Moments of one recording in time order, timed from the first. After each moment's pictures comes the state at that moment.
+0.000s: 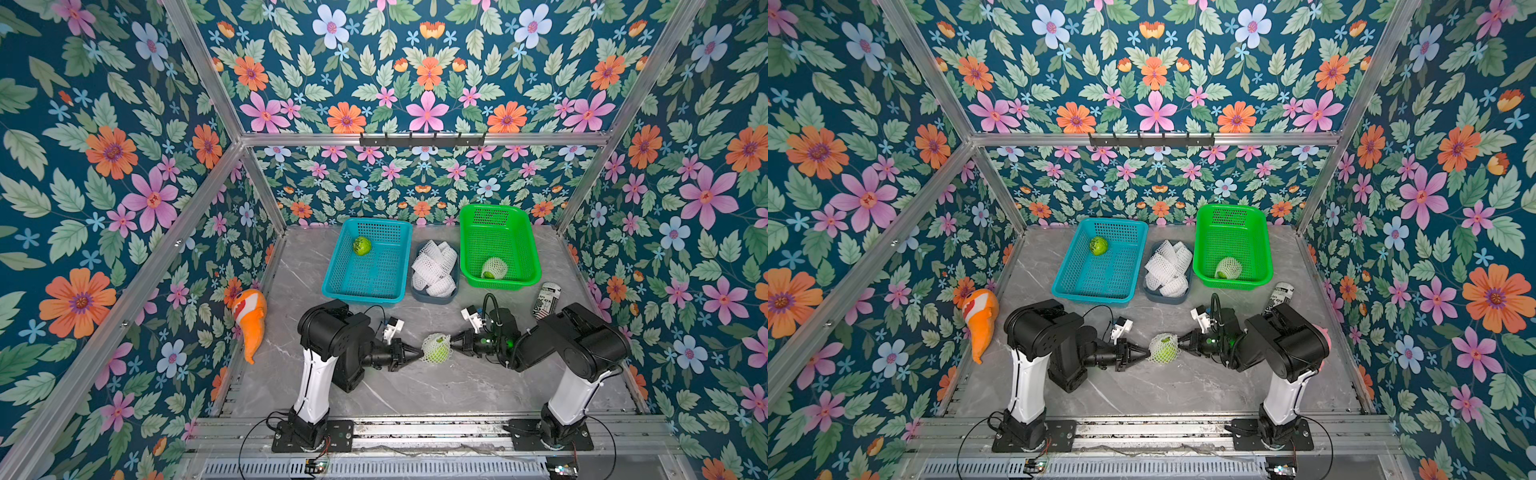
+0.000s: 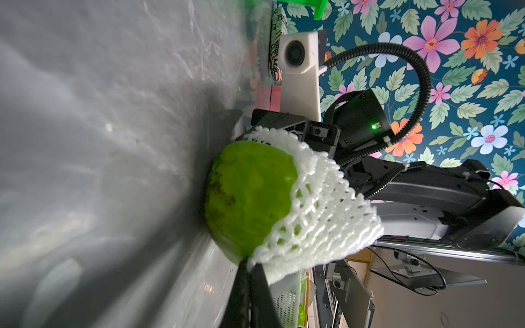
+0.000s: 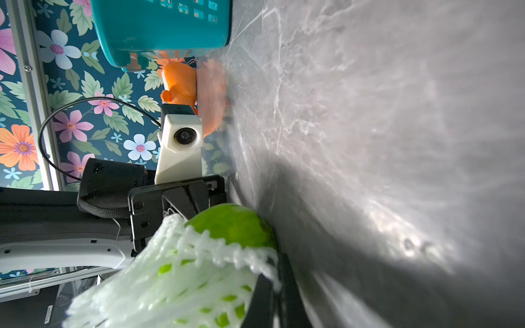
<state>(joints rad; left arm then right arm) -0.62 2.09 0.25 1.57 0.85 -1.29 0.41 1.79 0.35 0.82 -0.83 0.85</state>
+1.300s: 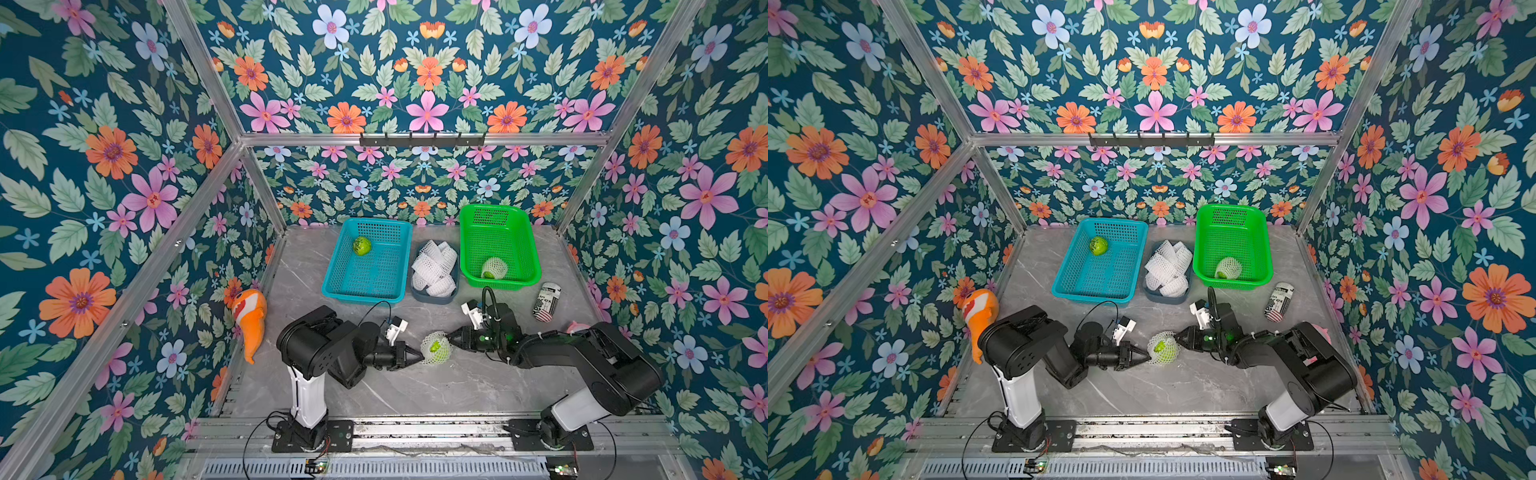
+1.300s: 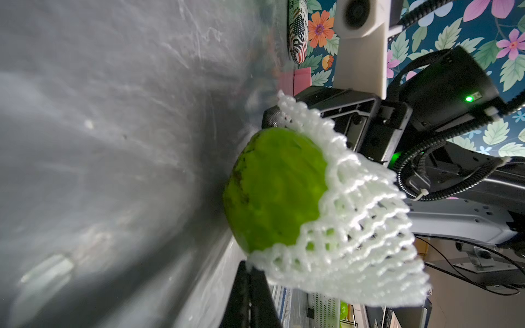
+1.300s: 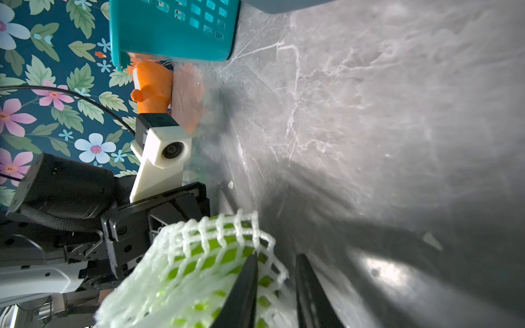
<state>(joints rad) -0.65 1.89 0.27 1.18 0.81 -1.03 0.46 1.55 0.40 0.47 -0.65 0.72</state>
